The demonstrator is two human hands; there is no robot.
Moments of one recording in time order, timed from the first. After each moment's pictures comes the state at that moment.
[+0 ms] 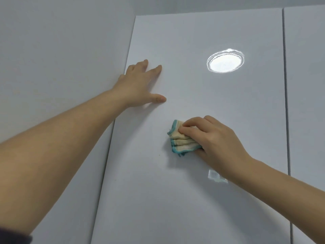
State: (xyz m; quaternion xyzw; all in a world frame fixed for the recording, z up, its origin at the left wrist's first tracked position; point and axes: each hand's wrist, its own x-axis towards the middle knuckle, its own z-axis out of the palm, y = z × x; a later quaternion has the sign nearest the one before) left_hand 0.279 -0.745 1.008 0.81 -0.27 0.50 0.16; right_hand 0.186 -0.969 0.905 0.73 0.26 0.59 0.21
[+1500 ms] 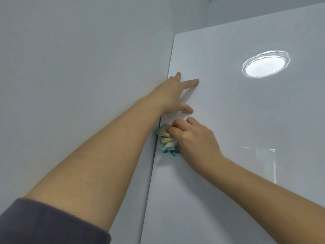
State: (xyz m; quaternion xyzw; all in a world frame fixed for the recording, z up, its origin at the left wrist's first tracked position) left_hand 0.278 -0.720 1.019 0.82 -0.31 0.47 0.14; right_hand 0.270 -0.853 0.919 0.69 0.24 0.65 0.23
